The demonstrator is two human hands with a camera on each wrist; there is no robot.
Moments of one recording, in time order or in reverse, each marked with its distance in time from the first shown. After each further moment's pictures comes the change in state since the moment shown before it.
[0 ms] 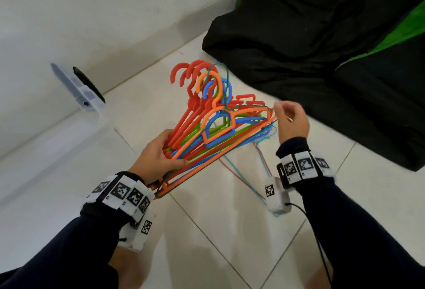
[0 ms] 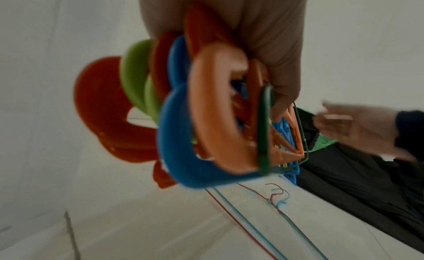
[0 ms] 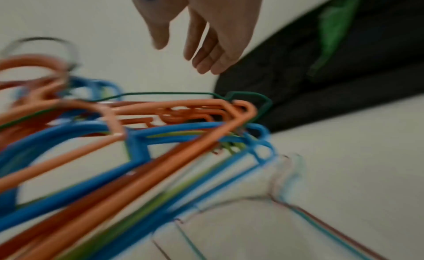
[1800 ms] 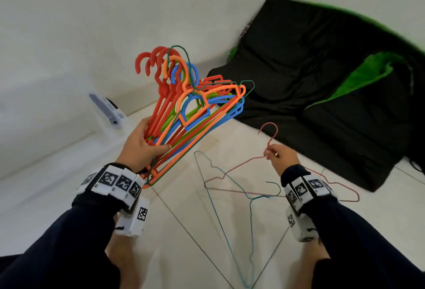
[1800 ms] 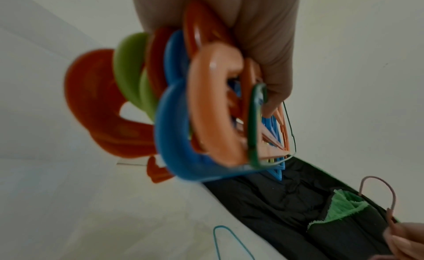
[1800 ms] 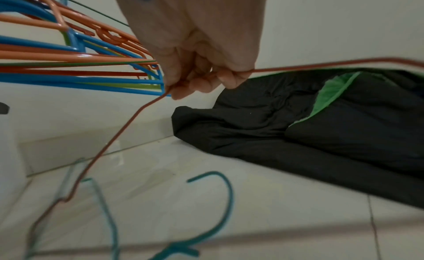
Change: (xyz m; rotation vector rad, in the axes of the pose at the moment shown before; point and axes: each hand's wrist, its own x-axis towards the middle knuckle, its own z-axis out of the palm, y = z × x) left_hand -0.057 0.048 -0.047 -0.147 0.321 0.205; right_hand -0.032 -0.023 -0.075 -0.597 -0.390 -0.129
